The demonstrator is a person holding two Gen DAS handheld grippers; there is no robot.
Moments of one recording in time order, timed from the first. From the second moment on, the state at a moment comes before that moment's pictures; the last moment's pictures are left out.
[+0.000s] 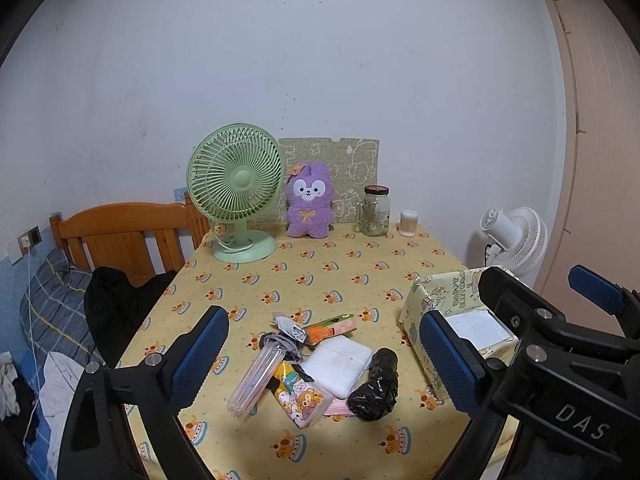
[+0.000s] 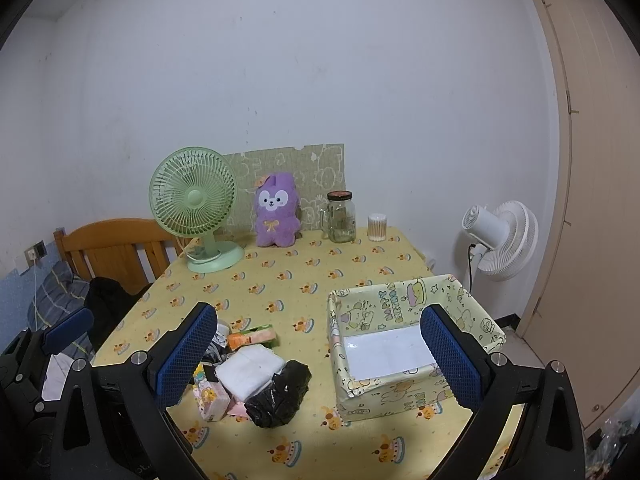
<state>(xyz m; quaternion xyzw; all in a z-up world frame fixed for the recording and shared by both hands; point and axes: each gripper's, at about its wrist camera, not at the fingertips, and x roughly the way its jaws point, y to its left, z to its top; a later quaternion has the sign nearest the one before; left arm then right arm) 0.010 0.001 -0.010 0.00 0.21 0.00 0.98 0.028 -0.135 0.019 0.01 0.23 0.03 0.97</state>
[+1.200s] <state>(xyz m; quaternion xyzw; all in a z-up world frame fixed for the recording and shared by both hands) 0.062 0.020 -0.097 -0.02 0.29 0.00 0.96 0.079 -0.095 -0.066 0.01 0.29 0.07 0.95</state>
